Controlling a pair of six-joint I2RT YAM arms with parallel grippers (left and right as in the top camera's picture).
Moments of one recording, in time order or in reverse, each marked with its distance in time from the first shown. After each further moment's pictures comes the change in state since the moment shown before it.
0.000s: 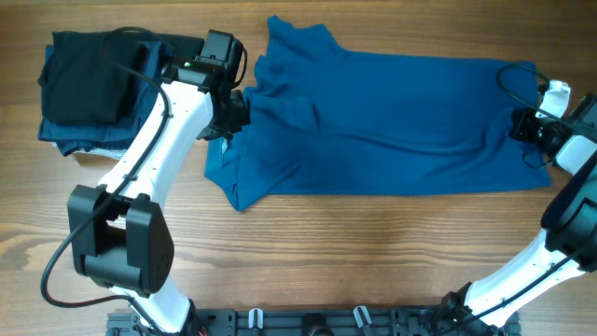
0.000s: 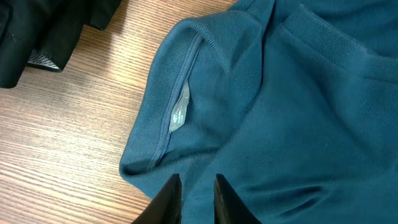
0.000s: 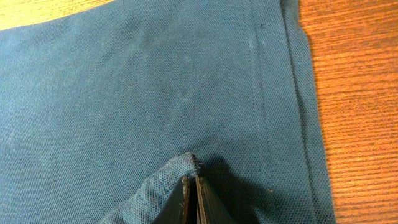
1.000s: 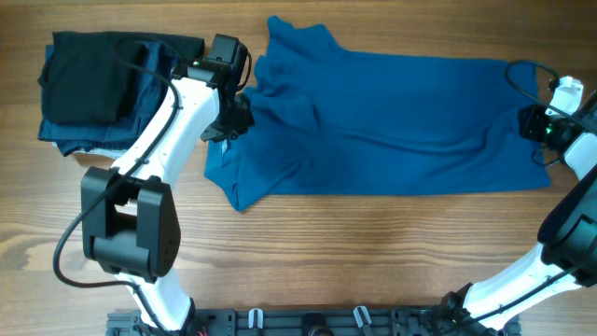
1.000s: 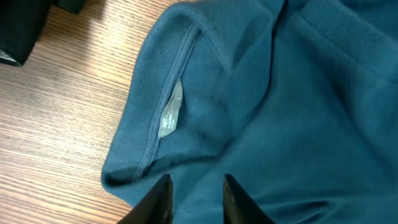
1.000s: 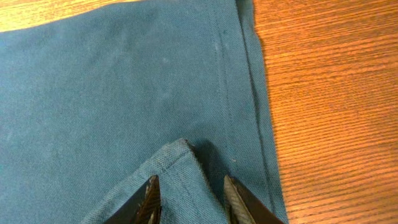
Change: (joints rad) left arm 0.000 0.075 0.000 0.023 0.027 -0.029; right arm 0.000 -0.104 0.013 -0.133 0.119 -0.002
